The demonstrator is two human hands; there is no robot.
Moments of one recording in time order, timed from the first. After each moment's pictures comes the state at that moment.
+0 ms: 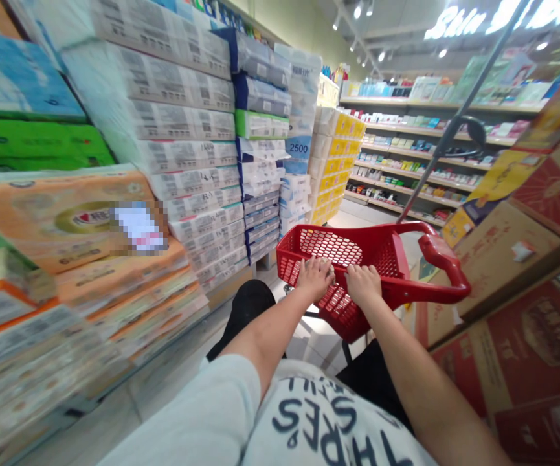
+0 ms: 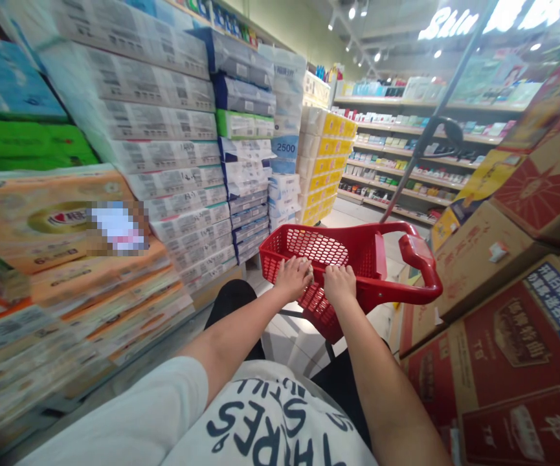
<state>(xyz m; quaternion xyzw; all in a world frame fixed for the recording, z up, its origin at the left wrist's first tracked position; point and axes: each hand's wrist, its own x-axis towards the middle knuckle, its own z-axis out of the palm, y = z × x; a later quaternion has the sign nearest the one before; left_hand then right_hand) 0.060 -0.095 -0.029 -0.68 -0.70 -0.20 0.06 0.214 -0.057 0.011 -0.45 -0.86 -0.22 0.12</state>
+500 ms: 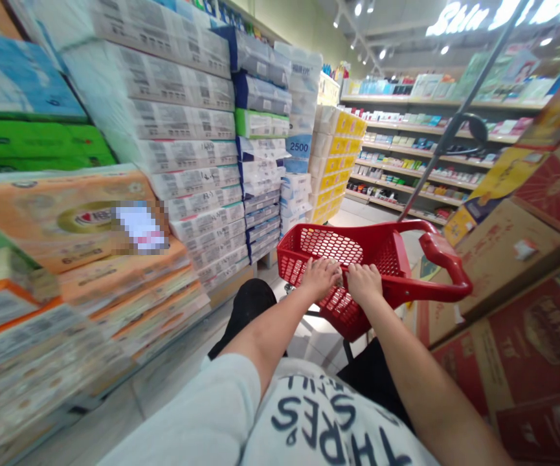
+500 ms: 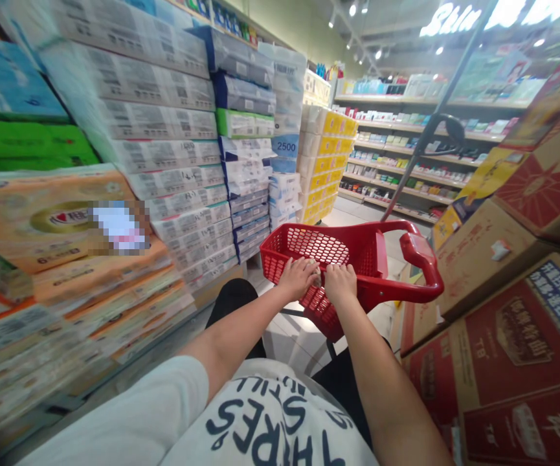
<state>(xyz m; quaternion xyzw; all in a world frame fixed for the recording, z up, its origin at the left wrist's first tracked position) 0.059 -0.094 -0.027 -0.72 -0.65 -0.22 0.07 0.214 -0.055 0.008 -0.45 -0.85 -0.23 0.12</state>
